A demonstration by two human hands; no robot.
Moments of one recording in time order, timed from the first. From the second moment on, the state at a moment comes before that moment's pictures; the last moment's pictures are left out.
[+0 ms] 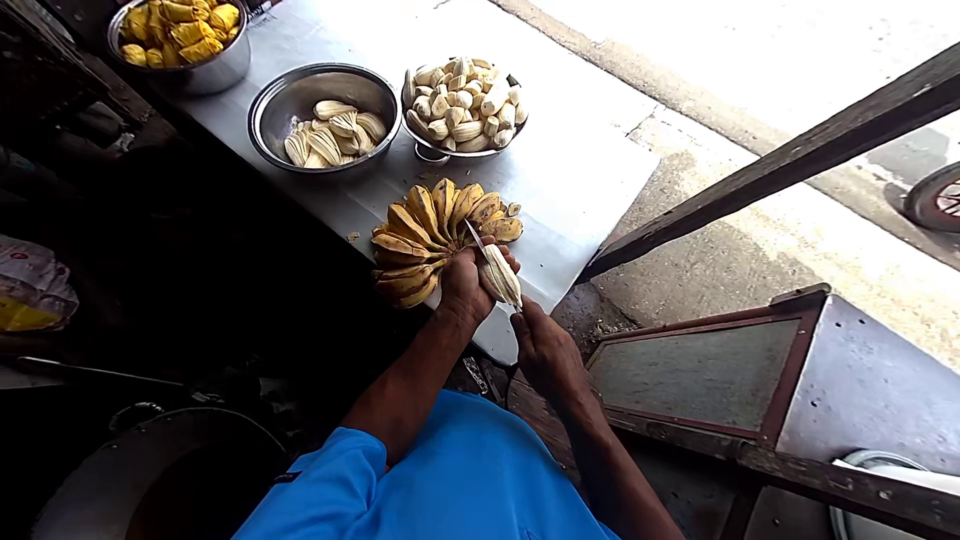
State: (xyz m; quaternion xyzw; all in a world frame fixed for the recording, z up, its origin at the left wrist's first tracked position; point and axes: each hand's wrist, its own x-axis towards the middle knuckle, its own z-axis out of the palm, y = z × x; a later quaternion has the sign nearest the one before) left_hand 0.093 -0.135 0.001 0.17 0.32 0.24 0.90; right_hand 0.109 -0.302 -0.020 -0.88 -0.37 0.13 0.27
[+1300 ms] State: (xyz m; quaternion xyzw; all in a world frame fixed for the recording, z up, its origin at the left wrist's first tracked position) left_hand 0.102 -0.101 0.003 0.26 0.36 0.35 0.82; right_hand 0.098 -0.312 -0.028 -0.83 -0.42 0.12 0.33
